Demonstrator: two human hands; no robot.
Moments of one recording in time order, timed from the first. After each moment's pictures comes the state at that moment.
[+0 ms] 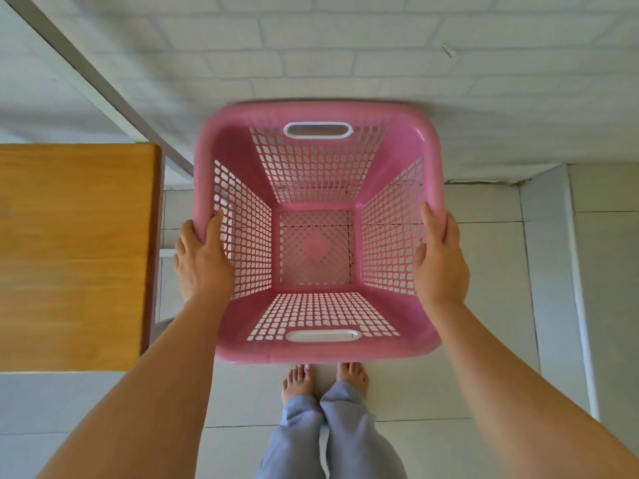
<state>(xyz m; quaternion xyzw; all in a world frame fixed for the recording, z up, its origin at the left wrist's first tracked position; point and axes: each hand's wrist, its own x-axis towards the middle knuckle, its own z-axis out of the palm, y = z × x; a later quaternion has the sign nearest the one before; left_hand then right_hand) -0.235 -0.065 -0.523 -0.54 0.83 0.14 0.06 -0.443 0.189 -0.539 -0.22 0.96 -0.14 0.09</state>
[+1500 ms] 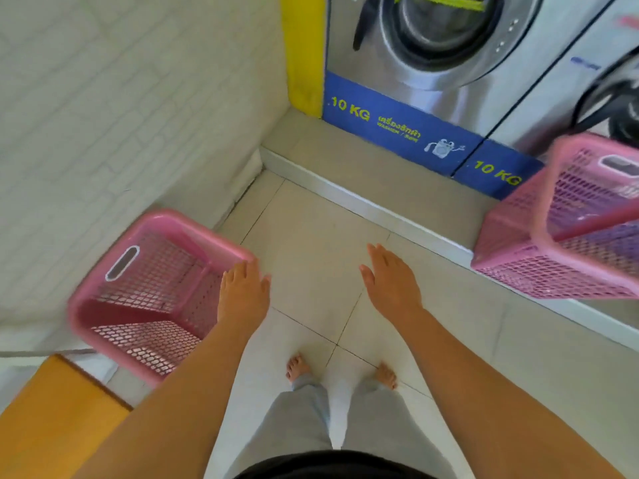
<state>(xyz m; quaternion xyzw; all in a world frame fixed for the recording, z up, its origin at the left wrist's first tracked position) -0.228 0.218 -0.248 0.09 0.97 0.11 0.19 -0.155 0.473 -0.233 0.16 0.96 -0.15 0.17</state>
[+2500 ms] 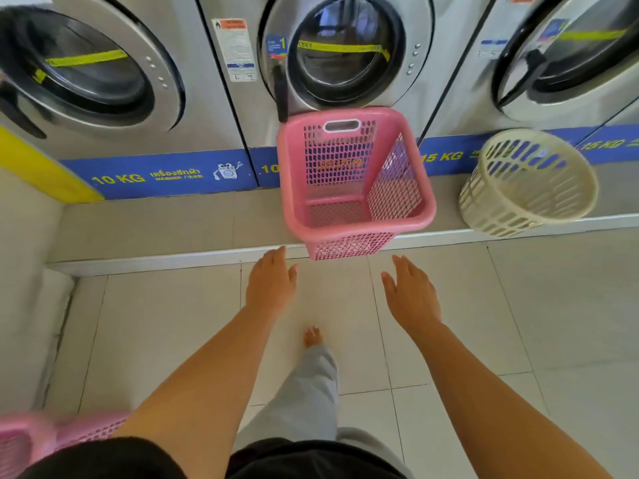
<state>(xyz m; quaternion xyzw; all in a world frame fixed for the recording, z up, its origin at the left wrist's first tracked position) -0.084 0.743 -0.233 0.37 0.89 0.12 0.22 0.127 0.867 -0.231 0.53 0.82 -0.22 0.05</state>
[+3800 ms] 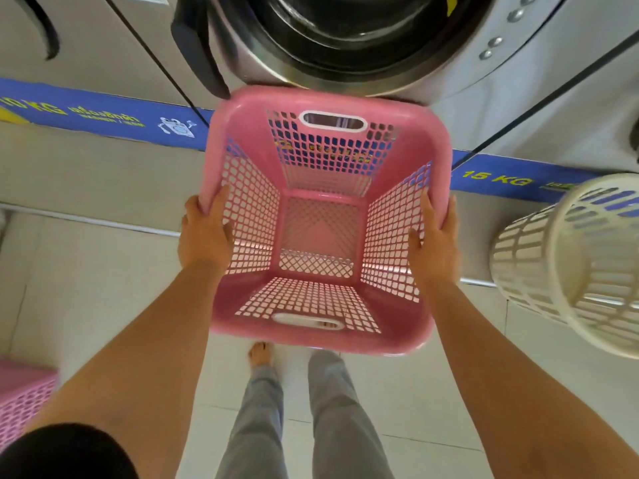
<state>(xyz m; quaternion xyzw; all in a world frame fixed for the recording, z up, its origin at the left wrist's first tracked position) -0.219 1.004 -0.376 0.19 0.97 0.08 0.16 0.013 1.252 -0.385 0.49 0.83 -0.26 -0.02</state>
